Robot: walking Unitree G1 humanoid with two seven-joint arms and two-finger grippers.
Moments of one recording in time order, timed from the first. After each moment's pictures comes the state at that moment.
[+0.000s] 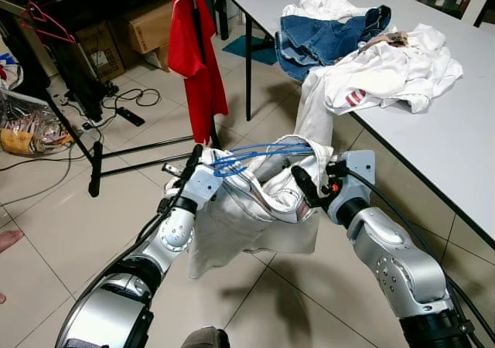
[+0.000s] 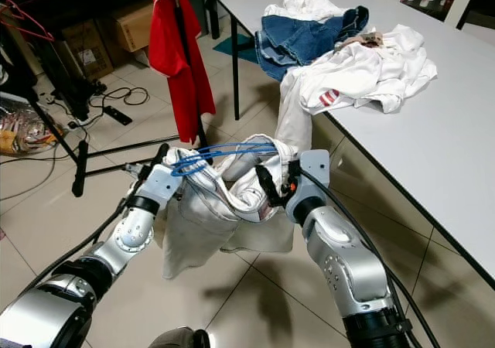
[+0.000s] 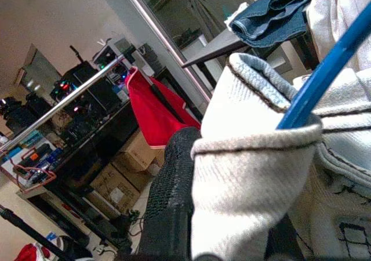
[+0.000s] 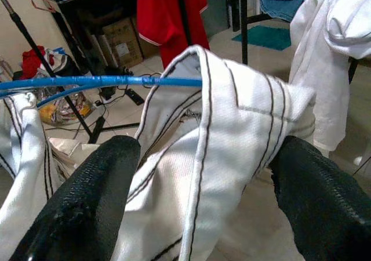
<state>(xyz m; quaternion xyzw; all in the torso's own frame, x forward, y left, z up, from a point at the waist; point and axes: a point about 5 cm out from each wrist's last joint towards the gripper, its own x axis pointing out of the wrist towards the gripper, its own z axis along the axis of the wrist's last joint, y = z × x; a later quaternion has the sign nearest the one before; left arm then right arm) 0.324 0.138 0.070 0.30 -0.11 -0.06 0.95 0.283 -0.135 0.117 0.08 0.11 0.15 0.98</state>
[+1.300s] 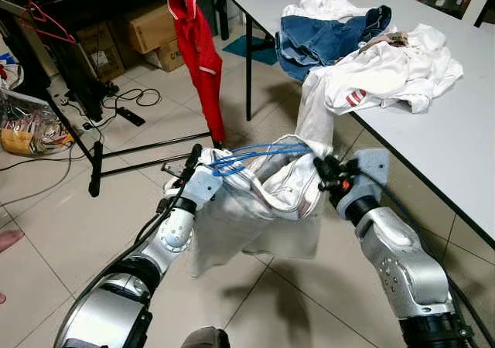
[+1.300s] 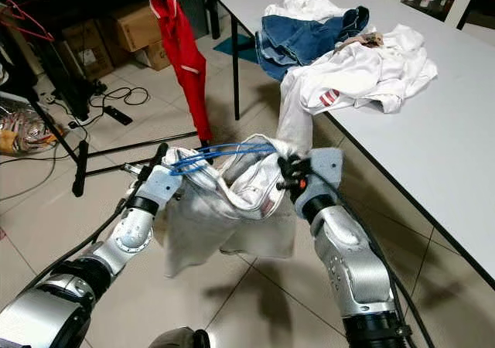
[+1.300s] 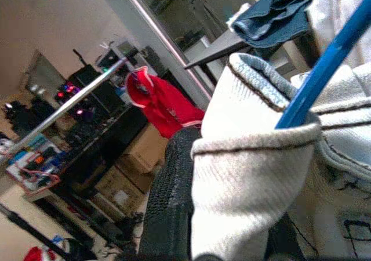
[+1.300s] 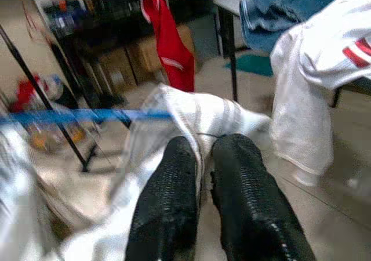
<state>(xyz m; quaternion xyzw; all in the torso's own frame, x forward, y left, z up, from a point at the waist) 0.323 0.135 0.068 0.30 -0.10 -0.06 0.95 0.285 -0.145 0.124 0.10 0.05 0.14 0.98</state>
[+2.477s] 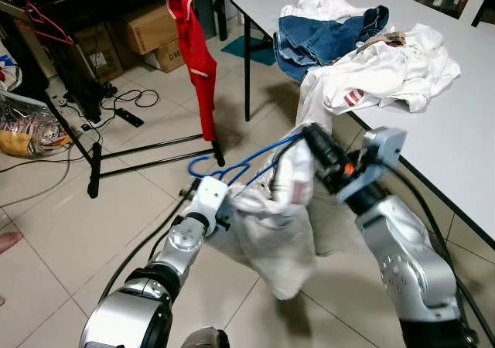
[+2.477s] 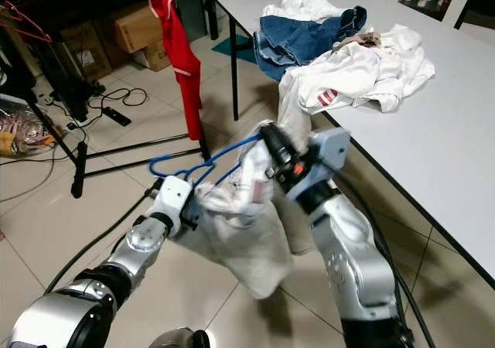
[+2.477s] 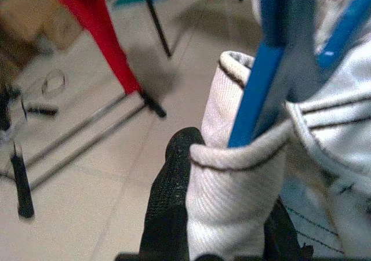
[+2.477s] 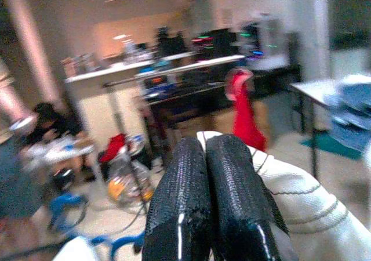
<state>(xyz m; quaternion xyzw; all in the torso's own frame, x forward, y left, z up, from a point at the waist) 0.316 0.125 0.021 0.15 0.17 -0.13 0.97 0.267 -0.122 0.172 0.11 -0.09 0.30 0.94</state>
